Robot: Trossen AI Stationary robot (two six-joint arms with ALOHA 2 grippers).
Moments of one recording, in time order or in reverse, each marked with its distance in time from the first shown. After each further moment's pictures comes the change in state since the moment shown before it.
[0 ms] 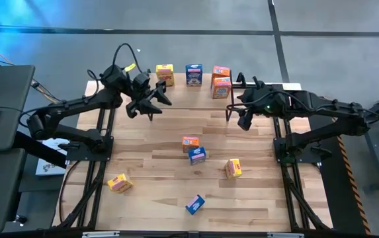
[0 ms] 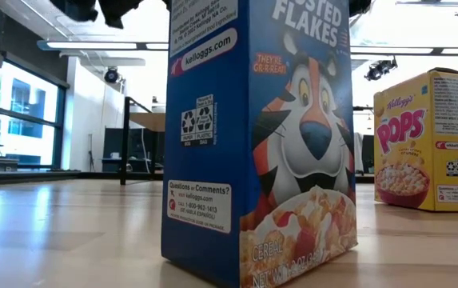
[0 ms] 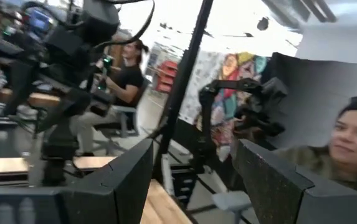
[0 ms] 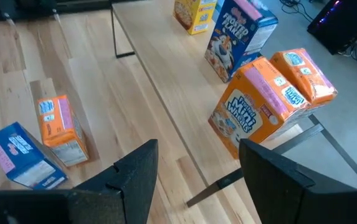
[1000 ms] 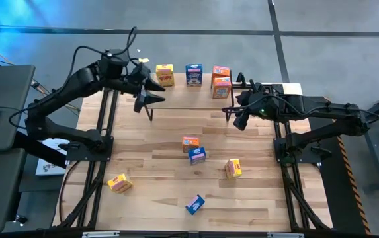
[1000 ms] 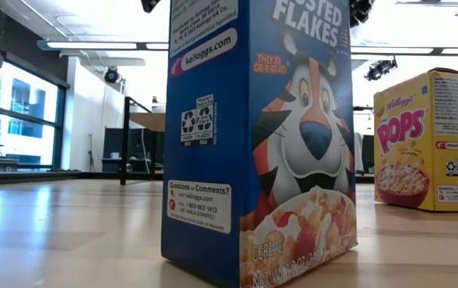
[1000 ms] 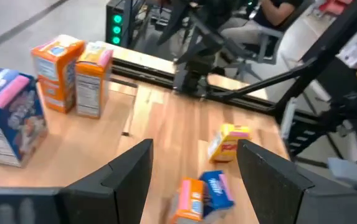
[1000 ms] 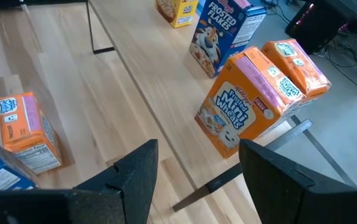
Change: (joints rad) left arm -0.069 -0.038 0.556 -1.417 -0.640 0.544; right arm -0.001 0.000 -0.100 0.097 0.083 -0.012
